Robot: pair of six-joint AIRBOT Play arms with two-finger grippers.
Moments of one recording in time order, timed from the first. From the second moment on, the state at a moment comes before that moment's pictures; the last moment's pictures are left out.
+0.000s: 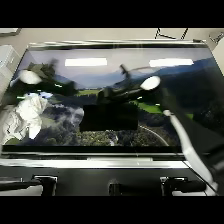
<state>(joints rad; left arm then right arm) -0.02 -1.42 1.43 1.04 -1.13 -1.56 0.45 -1.65 1.40 -0.41 1.01 1.37</state>
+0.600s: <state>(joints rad) 0.21 -1.07 1.43 1.14 -1.24 -1.51 0.18 -1.76 1.40 -0.36 1.11 1.37</state>
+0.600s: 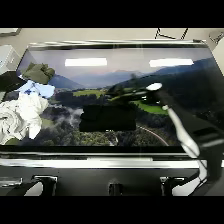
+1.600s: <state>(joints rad) 0.22 -1.06 1.43 1.14 -1.25 -1.50 0.00 -1.76 1.46 -0.57 1.38 1.28</state>
